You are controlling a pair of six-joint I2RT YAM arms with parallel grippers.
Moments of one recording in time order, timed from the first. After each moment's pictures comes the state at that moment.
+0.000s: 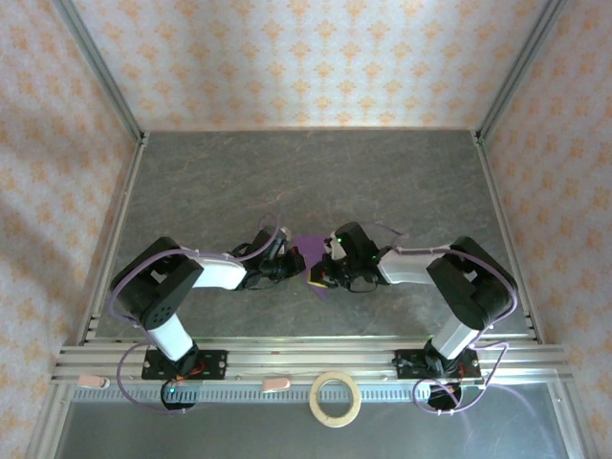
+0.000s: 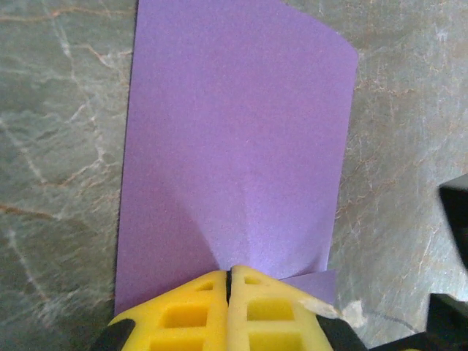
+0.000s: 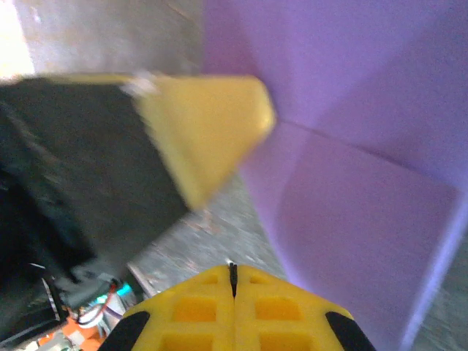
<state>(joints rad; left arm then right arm) -0.63 1.68 0.61 0.27 0.25 -0.99 0.70 1.64 0.69 0.08 -0.61 0.92</state>
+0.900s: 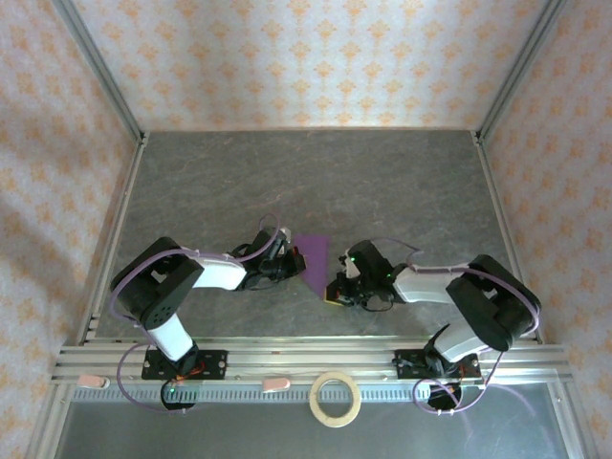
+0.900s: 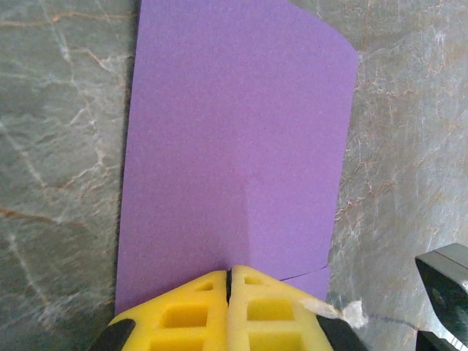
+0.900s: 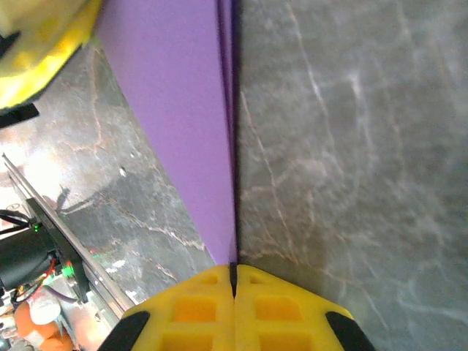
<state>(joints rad) -0.63 1.68 0.61 0.28 0.24 -0.99 0.71 1.47 0.47 0.03 -0.55 0.90</state>
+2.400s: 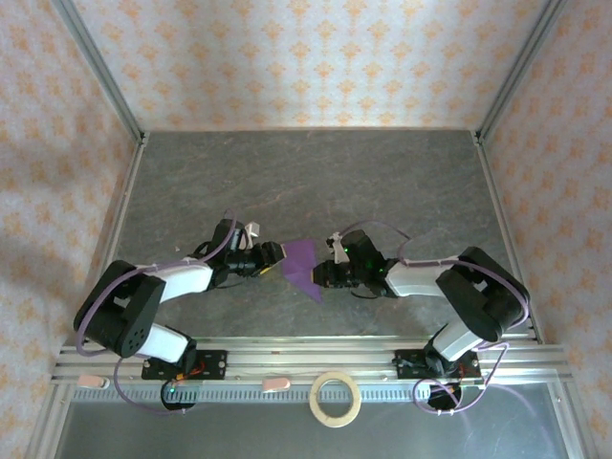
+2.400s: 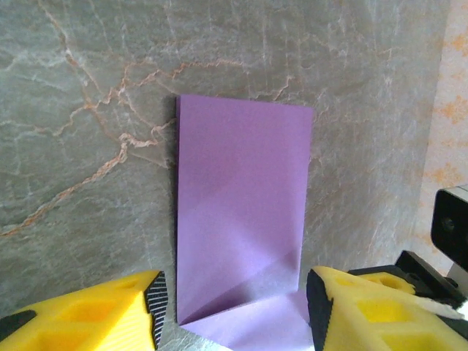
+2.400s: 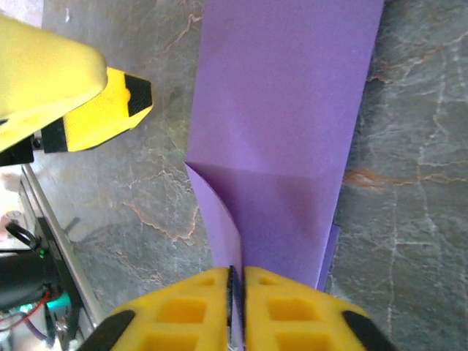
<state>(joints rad) -0.36 1.45 0.48 0.18 0.50 -0.90 0.73 1.56 0.54 0.27 -0.47 0.72</state>
